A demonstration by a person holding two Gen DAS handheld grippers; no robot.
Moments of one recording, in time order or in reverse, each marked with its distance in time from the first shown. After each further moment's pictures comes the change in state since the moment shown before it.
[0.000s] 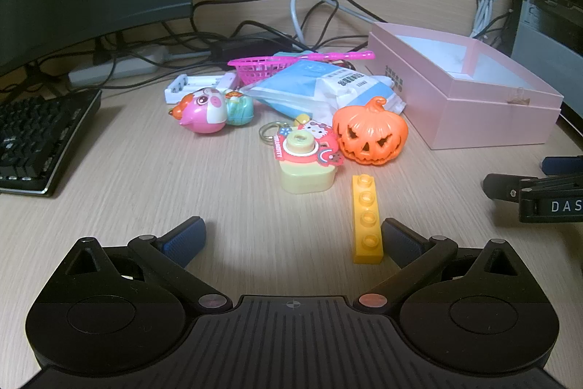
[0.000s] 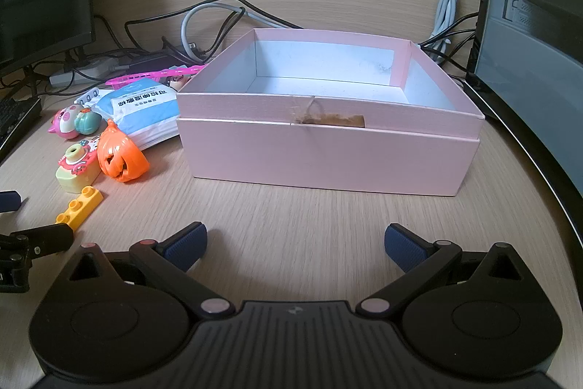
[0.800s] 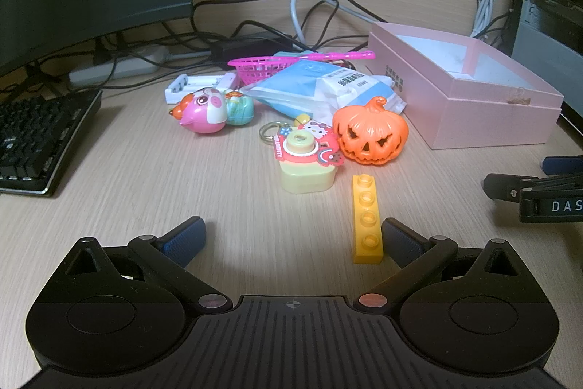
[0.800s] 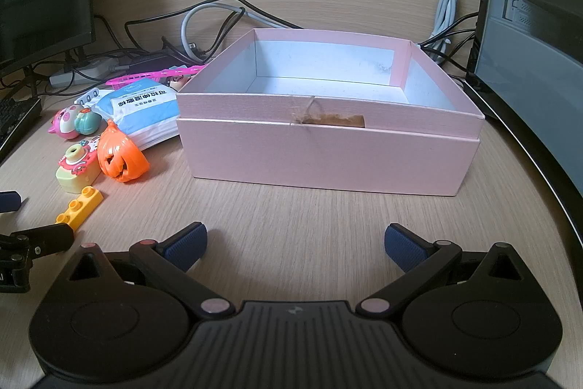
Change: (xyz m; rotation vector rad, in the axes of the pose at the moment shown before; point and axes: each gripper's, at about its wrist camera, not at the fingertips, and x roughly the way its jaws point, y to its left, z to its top) left arm -0.001 -0.001 -0.001 -0.001 -0.002 -0.002; right arm -0.001 0.000 -0.001 -0.004 -0.002 0.003
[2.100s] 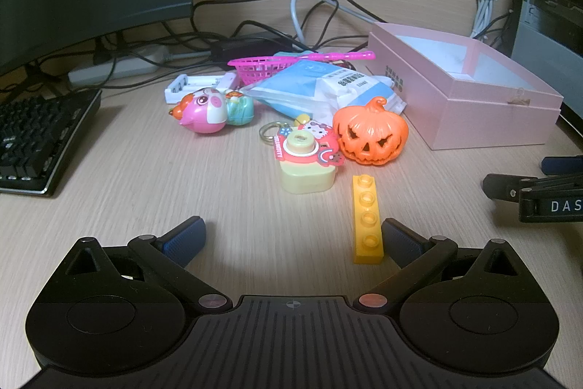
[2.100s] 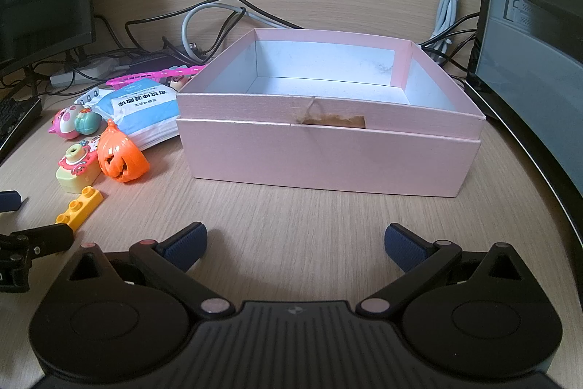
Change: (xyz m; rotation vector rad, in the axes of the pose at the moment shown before) left arm -0.001 0.004 -0.001 -0.001 0.000 0.004; right arm 0.000 -0.001 0.001 -0.003 -0.003 0.005
